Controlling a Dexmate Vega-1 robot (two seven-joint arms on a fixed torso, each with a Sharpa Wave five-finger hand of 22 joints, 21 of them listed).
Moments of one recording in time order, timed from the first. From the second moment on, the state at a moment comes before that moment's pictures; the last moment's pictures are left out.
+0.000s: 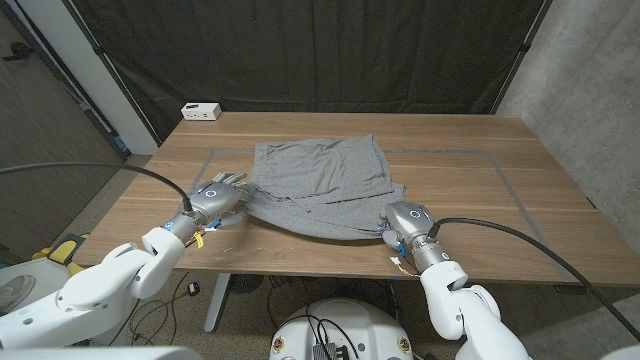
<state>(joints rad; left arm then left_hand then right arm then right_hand) 1.66 1.20 0.05 -2.16 0.78 0.34 0.29 0.93 0.12 0.67 -0.06 0.45 0.84 0.06 0.48 0.49 0.40 -0.14 0.39 0.42 0.10 -0.04 0.21 0.23 -0.09 0.06 0.59 0.21 -1.48 -0.69 -0.59 -2.35 -1.11 -0.65 -0.06 1.32 0.06 0.21 -0.17 0.27 1.17 0.04 0.36 0.24 1.02 0.01 0.76 0.51 0.88 -0.11 0.93 0.88 0.63 0.01 0.46 0.25</state>
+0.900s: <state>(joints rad) 1.71 1.01 -0.11 -2.22 0.87 0.21 0.42 0.88 0.05 0.73 -0.12 0.72 0.92 0.08 0.48 0.50 0.49 -0.12 0.43 0.42 0.19 -0.04 0.21 0.22 -0.04 0.07 0.63 0.20 -1.48 -0.74 -0.57 -2.37 -1.07 -0.60 -0.32 1.29 0.01 0.28 -0.16 0.36 1.18 0.04 0.37 0.27 1.02 0.02 0.80 0.60 0.89 -0.12 0.92 0.97 0.63 0.01 0.51 0.25</state>
